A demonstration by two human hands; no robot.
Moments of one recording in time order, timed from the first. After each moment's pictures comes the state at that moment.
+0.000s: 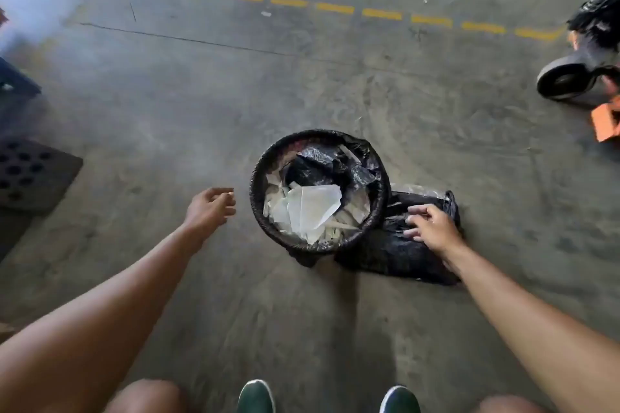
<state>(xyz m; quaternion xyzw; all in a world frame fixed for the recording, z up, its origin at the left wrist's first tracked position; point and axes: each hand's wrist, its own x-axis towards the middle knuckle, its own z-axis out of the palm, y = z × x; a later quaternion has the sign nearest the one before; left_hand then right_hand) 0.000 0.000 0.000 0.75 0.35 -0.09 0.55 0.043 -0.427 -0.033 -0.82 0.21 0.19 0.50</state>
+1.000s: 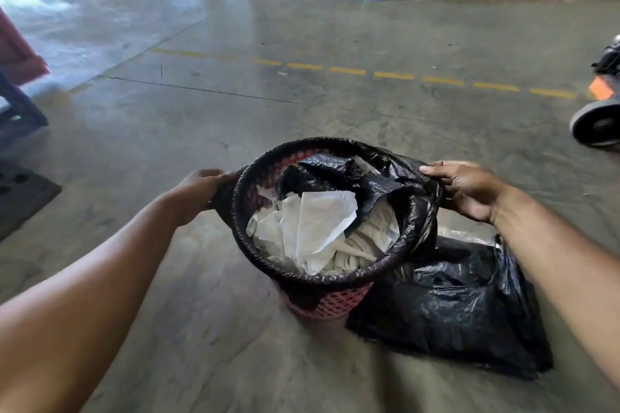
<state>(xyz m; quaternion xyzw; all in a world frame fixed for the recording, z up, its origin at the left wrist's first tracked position) 0.084 0.039 -0.112 0.78 0.22 -0.07 0.59 0.166 -0.412 -0.079 -0.67 0.07 0.25 0.69</state>
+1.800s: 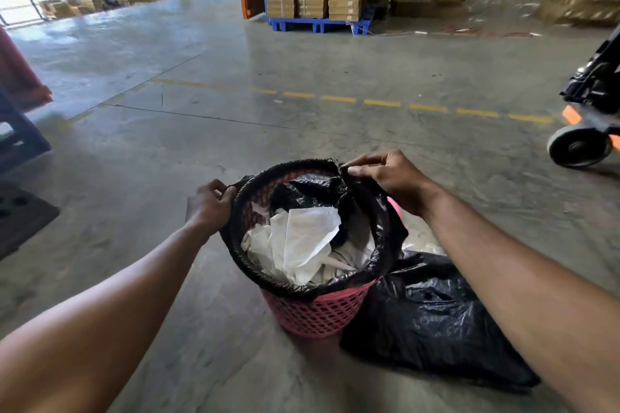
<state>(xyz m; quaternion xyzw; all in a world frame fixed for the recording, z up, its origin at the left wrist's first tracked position) 0.080 0.005 -0.116 0.87 0.28 0.14 0.38 0.139 -0.325 -0.036 -0.78 -0.12 0.12 0.61</state>
